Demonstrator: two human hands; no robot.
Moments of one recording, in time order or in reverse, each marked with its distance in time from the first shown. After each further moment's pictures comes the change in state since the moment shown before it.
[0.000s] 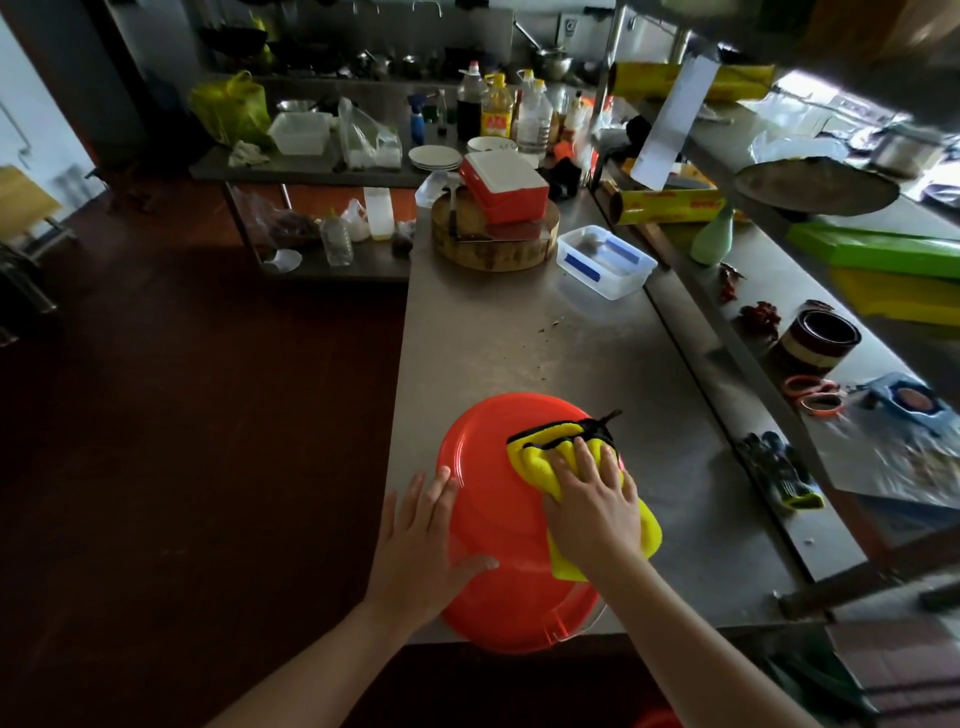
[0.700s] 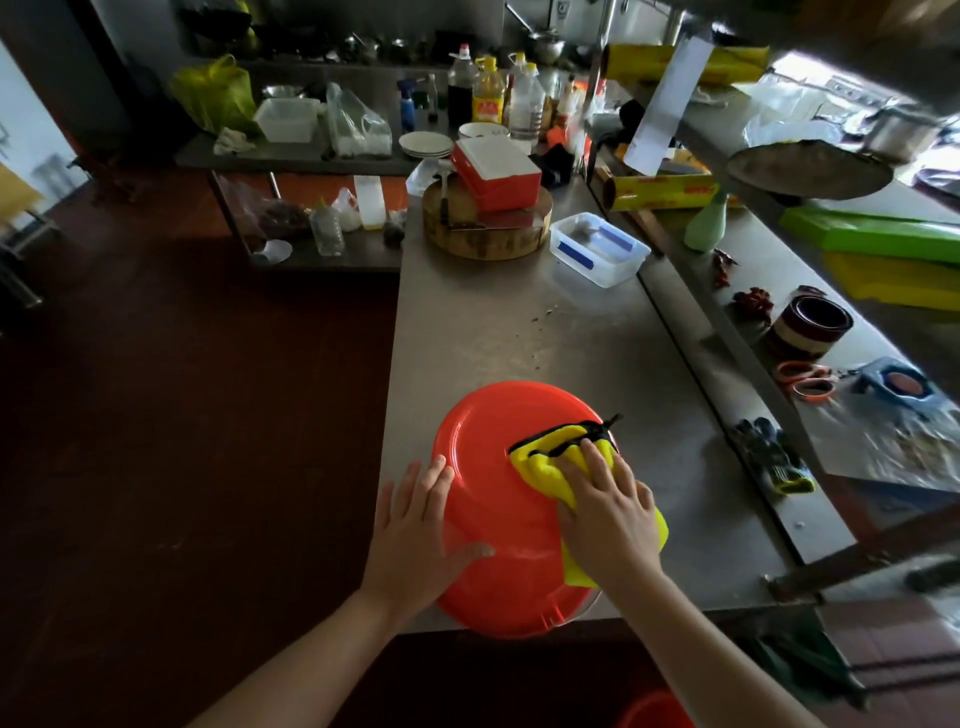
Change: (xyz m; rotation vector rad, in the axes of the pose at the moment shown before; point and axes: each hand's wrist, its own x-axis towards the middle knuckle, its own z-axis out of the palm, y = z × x) left_hand 0.003 0.002 0.000 -0.042 0.020 0.013; right_hand -0.026 0.021 -0.001 0.011 0.057 -0.019
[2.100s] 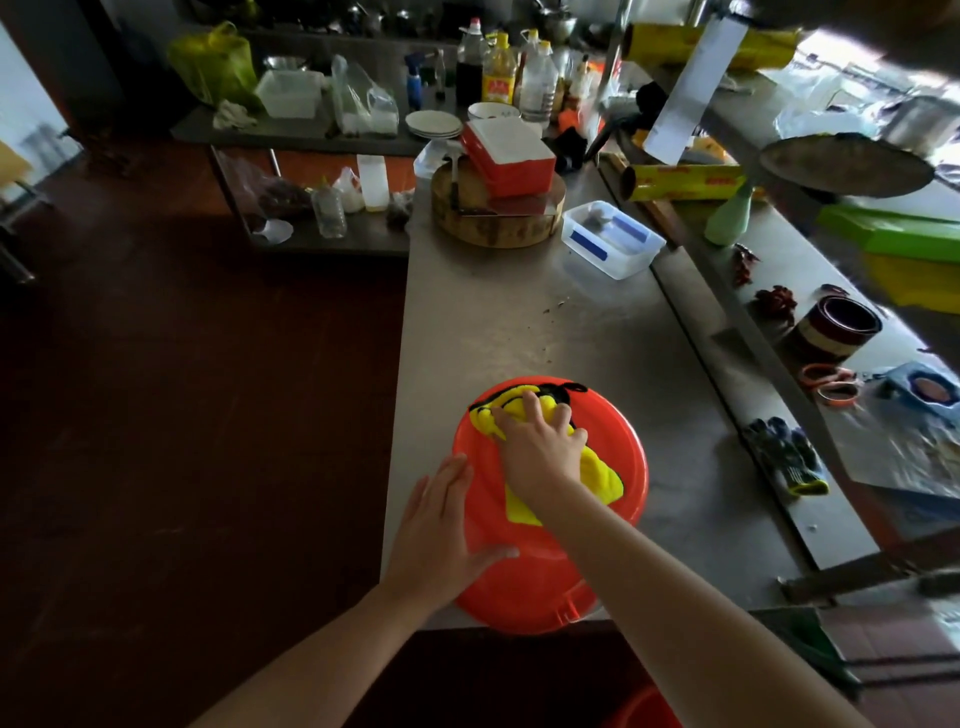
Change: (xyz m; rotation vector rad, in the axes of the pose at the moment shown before) left_hand 0.011 -0.007 0.001 -0.194 0.048 0.056; right_hand 0.083 -0.110 -0.011 -0.088 -0.134 -0.037
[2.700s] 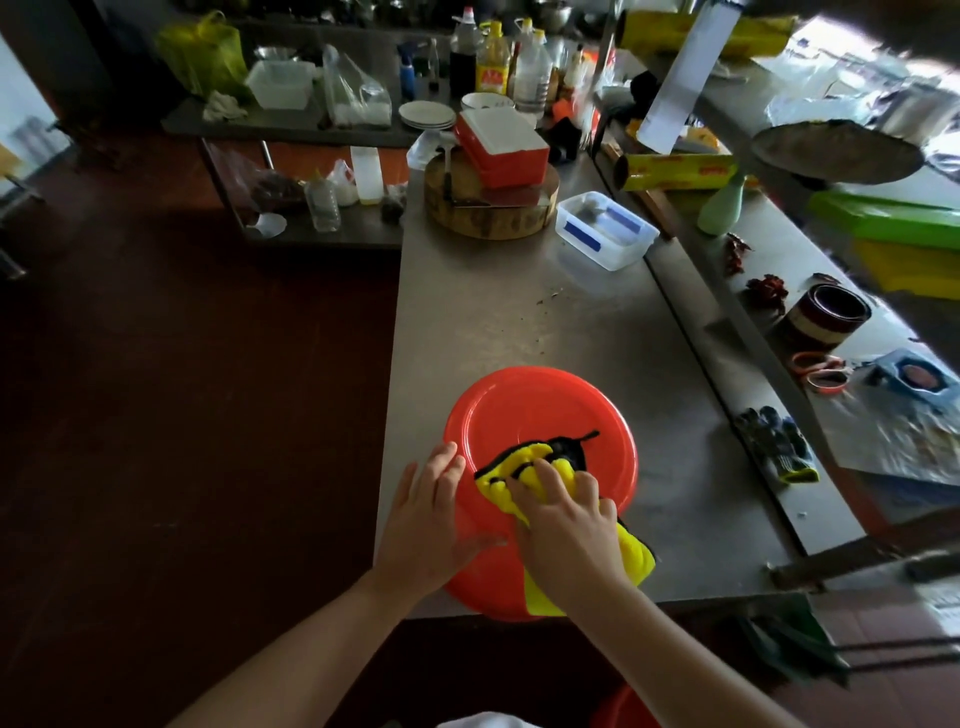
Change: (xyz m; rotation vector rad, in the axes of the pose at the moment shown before) left_hand 0.000 -0.010 0.018 0.107 0.100 0.091; right_hand -0.105 0.042 0.021 0.006 -0.016 -0.125
